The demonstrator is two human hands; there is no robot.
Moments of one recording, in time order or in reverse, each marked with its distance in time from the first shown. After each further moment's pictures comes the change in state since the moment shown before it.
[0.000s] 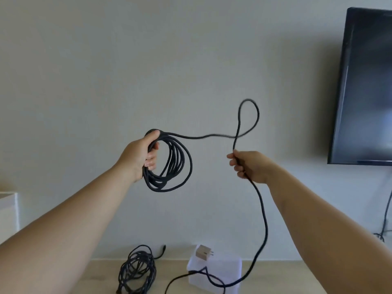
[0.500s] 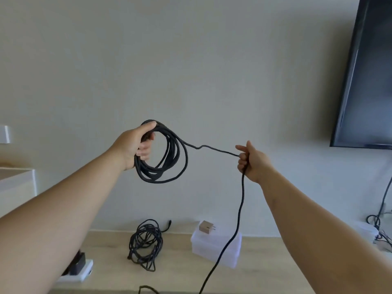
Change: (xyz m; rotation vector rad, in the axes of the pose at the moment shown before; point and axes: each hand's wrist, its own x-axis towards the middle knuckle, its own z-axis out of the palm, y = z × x) left_hand -0.038 -0.007 -0.033 0.083 -0.088 -0.050; right_hand -0.016 0.057 0.013 0.345 0.250 -0.036
